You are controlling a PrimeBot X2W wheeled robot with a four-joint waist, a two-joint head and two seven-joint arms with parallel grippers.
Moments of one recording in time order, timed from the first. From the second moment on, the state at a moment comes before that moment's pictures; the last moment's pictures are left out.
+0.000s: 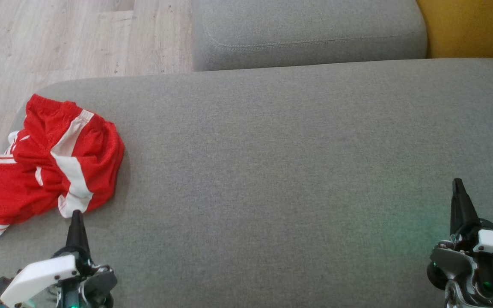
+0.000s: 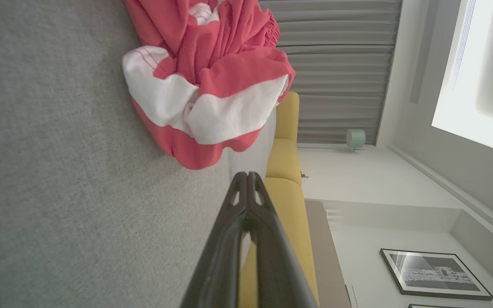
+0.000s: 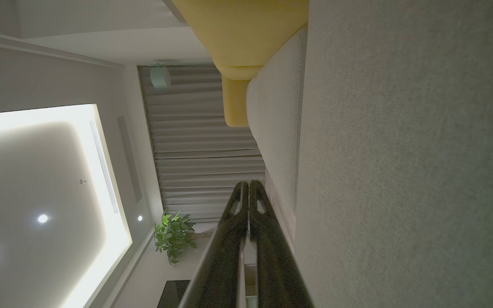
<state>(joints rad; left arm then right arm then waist) -0.05 0.06 0.06 0.27 -1.64 -0.12 0.09 -0.05 -0.07 -0.10 0.27 1.64 0.13 0.08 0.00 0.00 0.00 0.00</state>
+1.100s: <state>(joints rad) 0.02 0.04 0.06 0.36 -1.64 -0.12 0.09 0.02 -0.05 -0.10 0.36 1.64 0.13 0.09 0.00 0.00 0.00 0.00</state>
